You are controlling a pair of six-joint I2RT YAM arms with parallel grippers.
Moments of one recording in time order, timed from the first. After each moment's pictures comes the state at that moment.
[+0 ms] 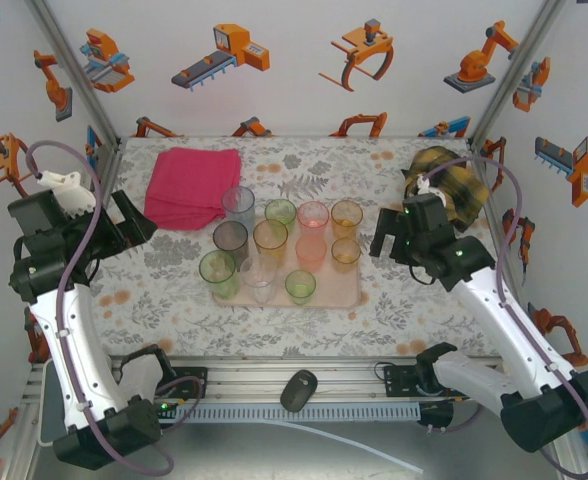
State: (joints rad) left arm 0.35 0.93 1.23 -0.97 0.44 -0.11; right arm 0.43 1.00 1.03 -0.85 0.19 0.50
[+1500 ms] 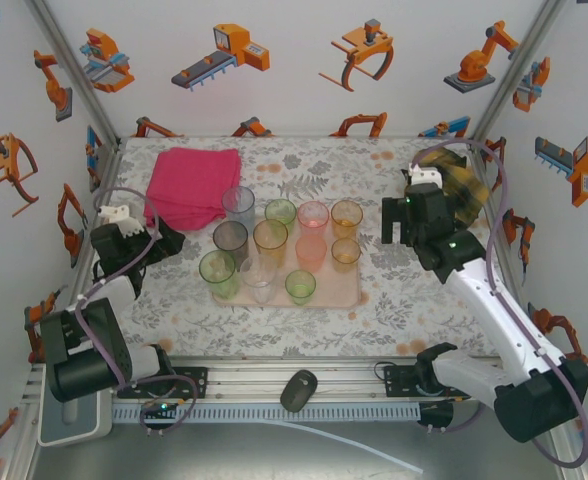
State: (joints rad) left arm 0.25 1.31 0.42 0.40 0.42 -0.22; right arm 0.37 1.06 0.98 -0.61 0.39 0.15
